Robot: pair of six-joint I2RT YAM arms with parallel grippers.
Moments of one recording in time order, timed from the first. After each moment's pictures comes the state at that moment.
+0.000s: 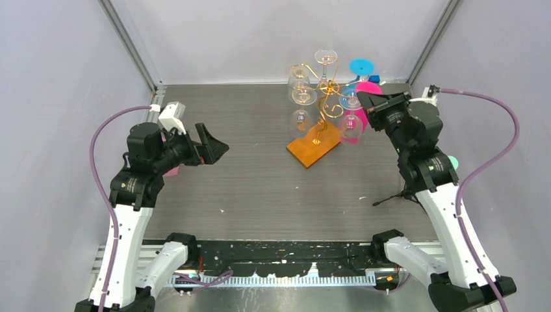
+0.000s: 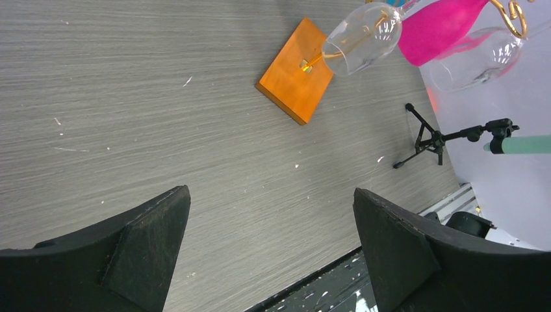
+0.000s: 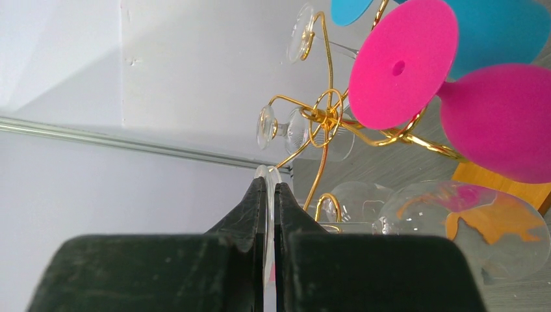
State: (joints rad) left arm -0.15 0.82 1.17 -0.75 0.41 -0.37; right arm 0.26 0.95 1.21 -0.35 0.12 1.18
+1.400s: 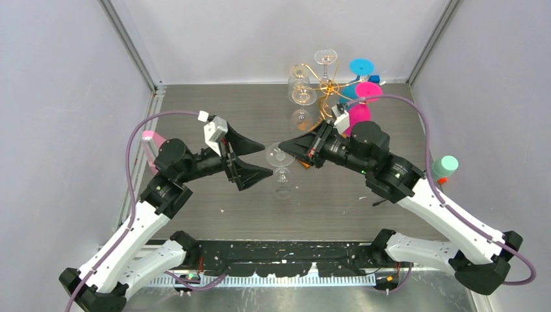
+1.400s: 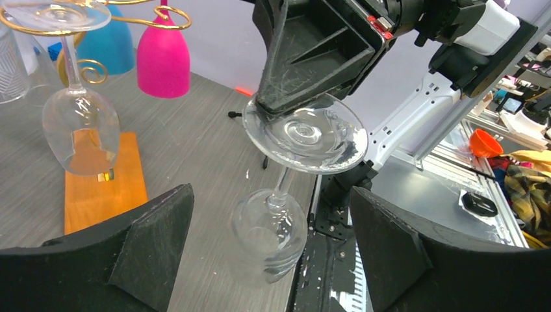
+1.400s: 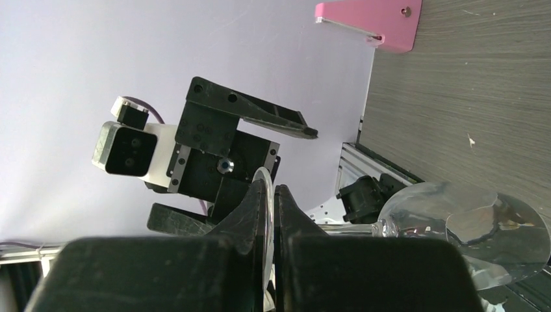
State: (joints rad) left arm -0.59 0.81 0.90 0.04 0.70 -0.35; right arm 0.82 0.99 1.16 -0.31 -0.16 1.33
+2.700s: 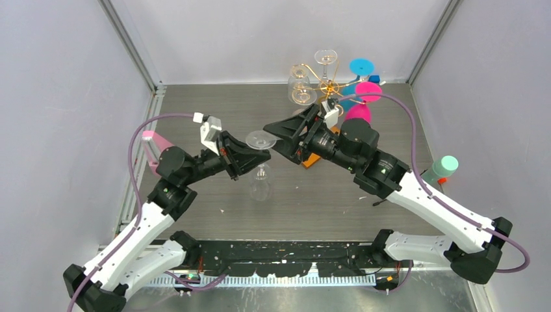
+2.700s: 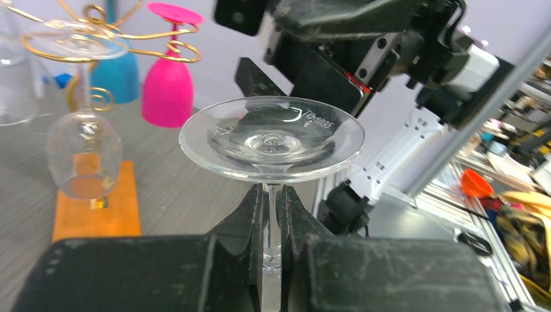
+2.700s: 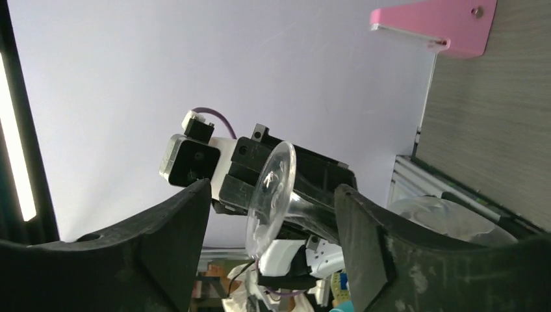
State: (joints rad) left arm -0.59 0.81 0.77 0.34 0.68 -0.50; right arm 0.90 1.10 1.19 -0.12 -0.09 1.48
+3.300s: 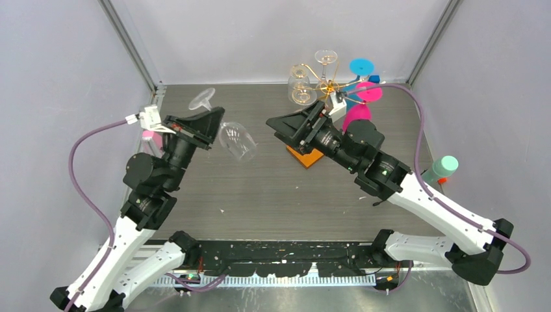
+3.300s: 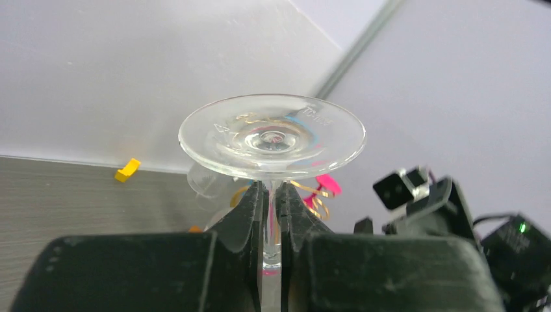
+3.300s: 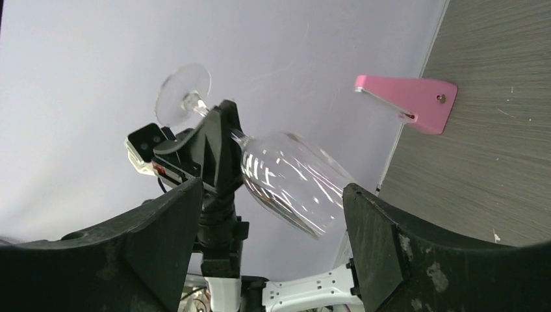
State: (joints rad) left arm -0.59 0.68 0.94 0.12 -0.08 -0.58; right arm 0.90 1.06 1.18 -0.05 0.04 1.23
